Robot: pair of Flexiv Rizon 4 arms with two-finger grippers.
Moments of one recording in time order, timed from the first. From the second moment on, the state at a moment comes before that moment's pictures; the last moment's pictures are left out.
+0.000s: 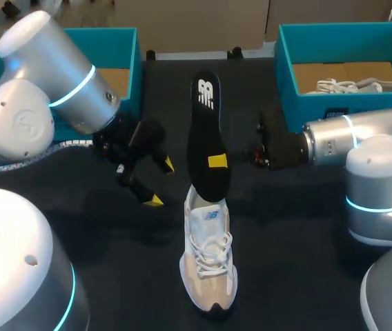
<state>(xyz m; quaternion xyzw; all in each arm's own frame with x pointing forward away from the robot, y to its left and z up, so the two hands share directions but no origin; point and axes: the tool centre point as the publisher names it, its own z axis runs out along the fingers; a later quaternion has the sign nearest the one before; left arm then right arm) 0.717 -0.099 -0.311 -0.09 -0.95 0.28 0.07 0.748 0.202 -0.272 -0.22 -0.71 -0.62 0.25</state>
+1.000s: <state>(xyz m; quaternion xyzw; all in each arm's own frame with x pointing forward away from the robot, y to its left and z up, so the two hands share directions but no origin) 0.701 -0.112 -0.354 -0.06 -0.95 0.29 0.04 0.738 0.211 -0.276 -0.19 -0.70 -0.66 0.21</state>
